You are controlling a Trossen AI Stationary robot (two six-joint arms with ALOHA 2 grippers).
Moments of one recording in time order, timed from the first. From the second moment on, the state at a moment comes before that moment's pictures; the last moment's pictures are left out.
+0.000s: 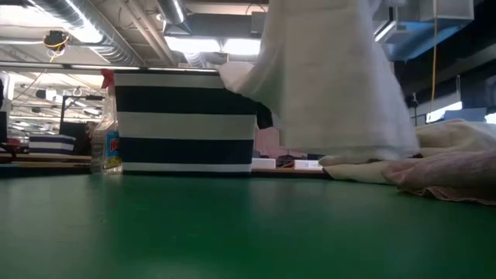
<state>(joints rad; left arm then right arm) -0.12 1.58 1.86 -0.74 -0.20 -0.31 0.15 1.41 2.33 -0.58 -0.12 -0.09</state>
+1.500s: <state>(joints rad) -0.09 1.68 1.59 -0.21 0.02 -0.25 0.15 1.42 2.33 -0.64 -0.12 -0.10</state>
